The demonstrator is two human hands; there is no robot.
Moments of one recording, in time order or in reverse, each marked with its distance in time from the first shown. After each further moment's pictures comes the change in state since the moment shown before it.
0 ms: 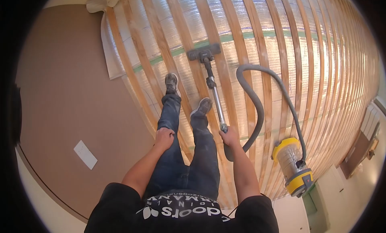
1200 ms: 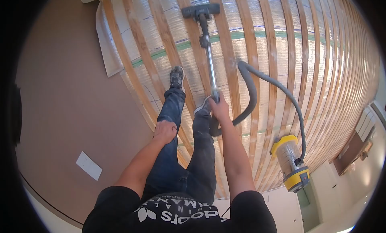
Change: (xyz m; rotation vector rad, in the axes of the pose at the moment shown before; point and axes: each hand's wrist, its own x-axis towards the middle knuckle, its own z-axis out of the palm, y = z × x) left_hand 0.077 -0.039 -0.067 0.045 -0.174 0.016; right_hand 0.082 -0.220 0.021 0.144 0.334 -0.314
